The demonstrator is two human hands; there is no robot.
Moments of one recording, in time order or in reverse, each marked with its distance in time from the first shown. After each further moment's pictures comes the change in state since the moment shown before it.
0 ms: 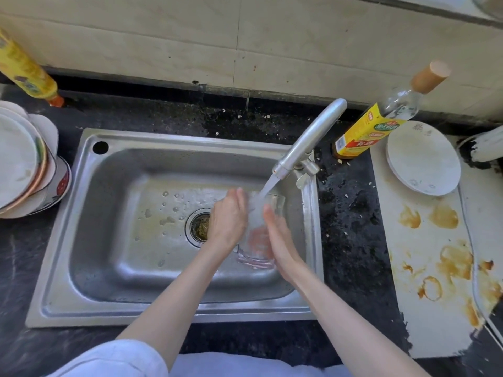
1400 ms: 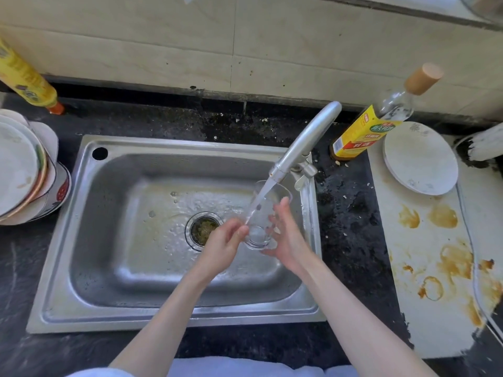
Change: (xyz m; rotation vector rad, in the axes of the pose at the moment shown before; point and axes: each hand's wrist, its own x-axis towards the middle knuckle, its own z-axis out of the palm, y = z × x) left_hand -0.028 -0.043 -0.002 -0.391 -0.347 0.094; right_hand 0.014 -0.001 -0.022 0.274 -0.099 0.206
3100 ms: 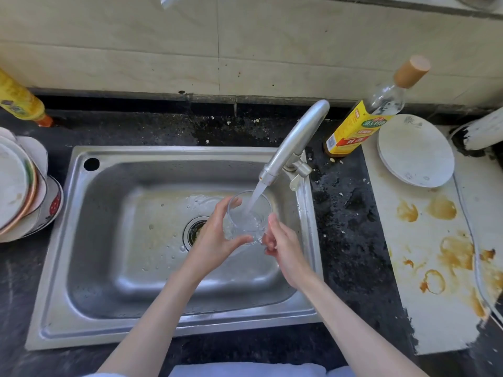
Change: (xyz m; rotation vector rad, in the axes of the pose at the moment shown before) left_hand 0.009 0.019 -0.013 0.265 0.041 0.216; right_hand -0.023 0.007 0.005 -0.211 0.079 -0.316
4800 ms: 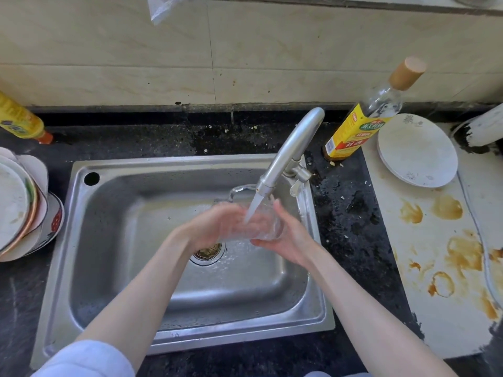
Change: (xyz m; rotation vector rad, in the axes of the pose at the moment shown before) left_hand 0.052 0.038 -0.032 -0.790 -0.606 -0.561; right_hand 0.049 -0.011 -0.019 0.457 -0.247 0.272
